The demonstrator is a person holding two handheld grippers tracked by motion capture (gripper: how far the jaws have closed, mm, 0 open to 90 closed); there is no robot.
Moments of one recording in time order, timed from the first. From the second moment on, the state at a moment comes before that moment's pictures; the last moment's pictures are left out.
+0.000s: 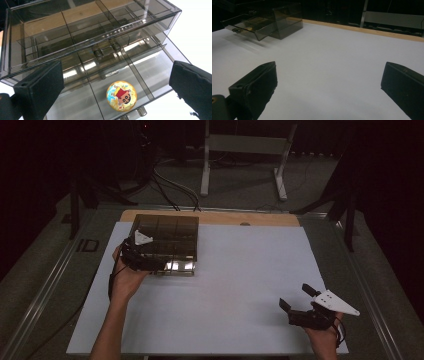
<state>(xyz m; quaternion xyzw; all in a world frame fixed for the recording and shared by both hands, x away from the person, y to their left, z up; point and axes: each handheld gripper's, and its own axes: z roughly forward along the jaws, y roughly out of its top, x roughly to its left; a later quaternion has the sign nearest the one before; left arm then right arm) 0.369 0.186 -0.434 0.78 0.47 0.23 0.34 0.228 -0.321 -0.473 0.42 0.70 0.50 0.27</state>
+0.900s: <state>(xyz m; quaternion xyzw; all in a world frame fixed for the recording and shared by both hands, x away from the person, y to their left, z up) 0.335 0.187 -0.453 0.77 0.47 0.22 0.37 0.228 -0.322 -0.473 0.43 0.70 0.50 0.27</state>
